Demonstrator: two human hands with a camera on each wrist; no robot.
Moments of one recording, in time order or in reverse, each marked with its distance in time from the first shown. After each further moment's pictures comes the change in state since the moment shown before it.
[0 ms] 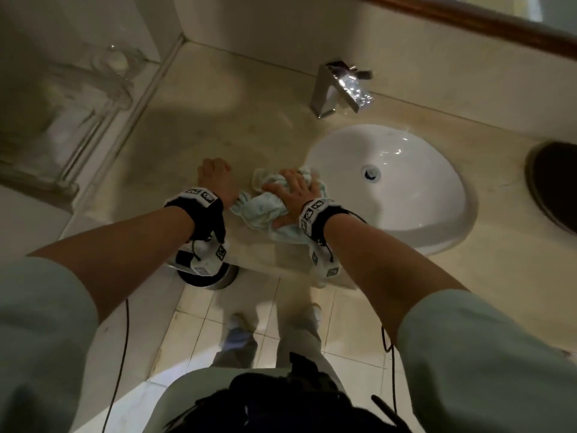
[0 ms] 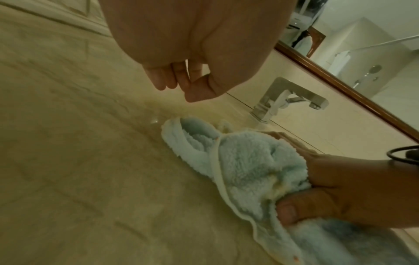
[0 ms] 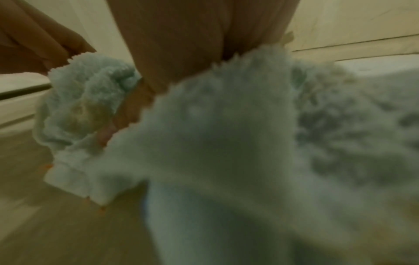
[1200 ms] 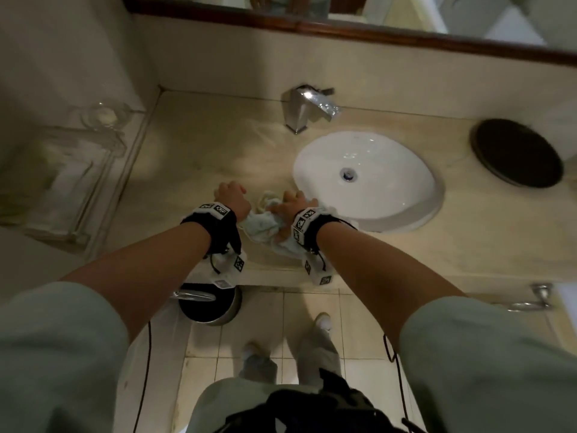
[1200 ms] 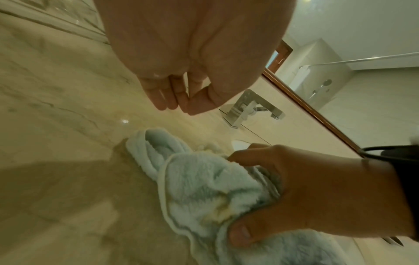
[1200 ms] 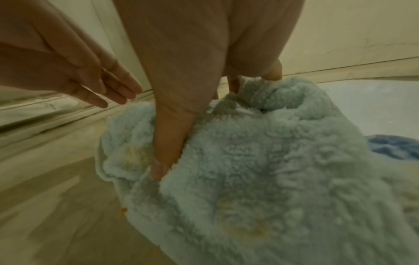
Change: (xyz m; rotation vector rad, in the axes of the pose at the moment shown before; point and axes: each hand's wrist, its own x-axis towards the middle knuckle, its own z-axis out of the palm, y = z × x) left_hand -0.012 -0.002 -0.015 -0.035 -0.153 0.136; right_hand -0.028 -0.061 -0.012 0.024 -0.033 0.300
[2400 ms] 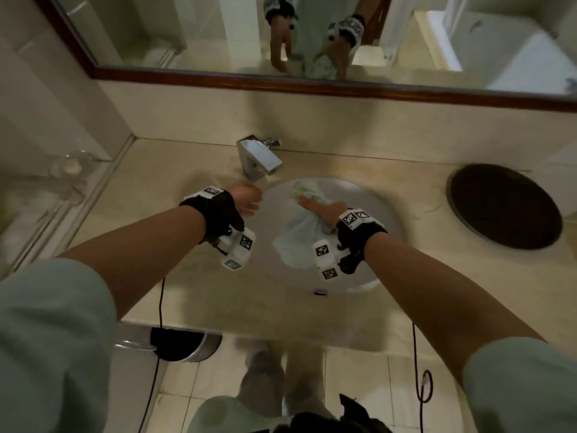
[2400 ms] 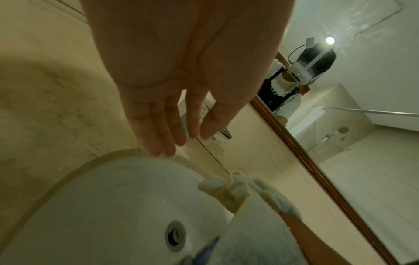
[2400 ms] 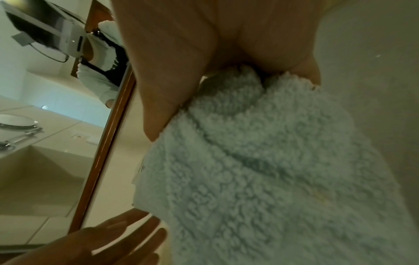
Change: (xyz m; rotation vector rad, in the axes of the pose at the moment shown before) left_hand 0.043 0.219 -0.004 -0.669 -0.310 -0.179; right_hand -0.014 0.253 -0.076 1.061 0.044 0.392
